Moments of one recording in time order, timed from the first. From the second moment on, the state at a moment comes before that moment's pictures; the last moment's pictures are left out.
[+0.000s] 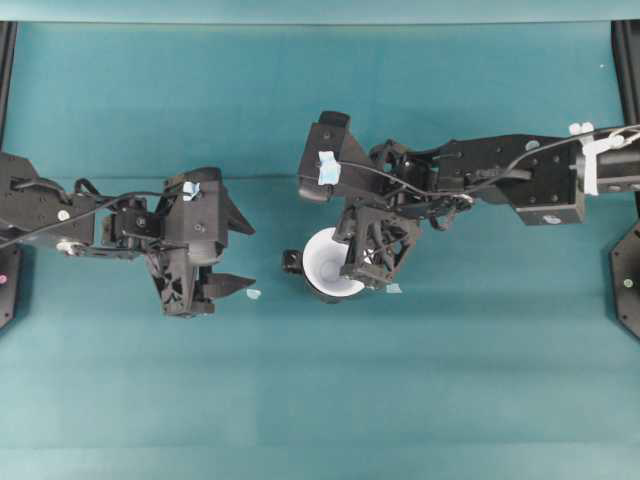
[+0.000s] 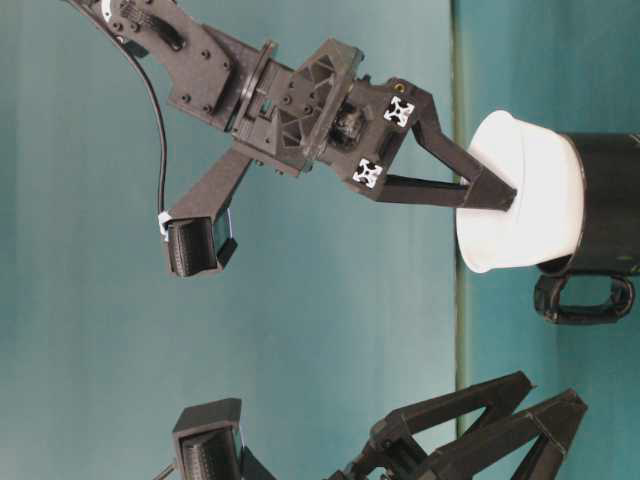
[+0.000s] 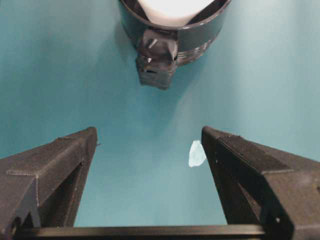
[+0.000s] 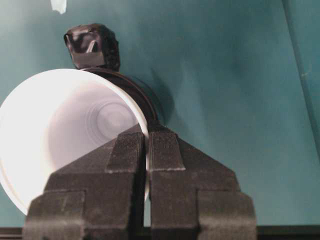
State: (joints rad) left arm 0.06 -0.09 0.88 0.02 -0.05 0.03; right arm -0.12 0.09 0.43 0.08 0.54 0.09
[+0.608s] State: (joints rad) left arm 0.06 -0.10 0.88 0.02 -0.05 0.02; right arm -0.12 0.09 0.43 0.09 0.56 0.09
